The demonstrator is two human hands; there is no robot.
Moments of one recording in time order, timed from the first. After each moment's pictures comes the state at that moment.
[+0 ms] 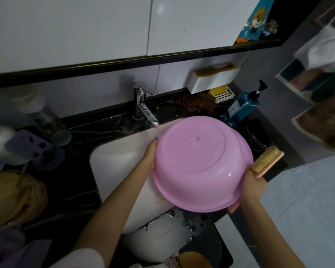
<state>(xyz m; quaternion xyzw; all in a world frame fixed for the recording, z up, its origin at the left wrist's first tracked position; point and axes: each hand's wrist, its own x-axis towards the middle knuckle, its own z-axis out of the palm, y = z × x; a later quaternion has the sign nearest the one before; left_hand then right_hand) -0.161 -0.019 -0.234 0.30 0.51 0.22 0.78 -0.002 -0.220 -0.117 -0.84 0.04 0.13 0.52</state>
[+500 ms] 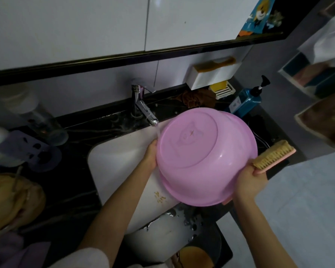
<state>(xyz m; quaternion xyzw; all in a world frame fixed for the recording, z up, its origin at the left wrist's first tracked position) -0.151 -0.022 -0.243 0.22 0.48 0.24 0.81 -0.023 -0.202 -0.112 -0.83 0.00 0.02 0.56</state>
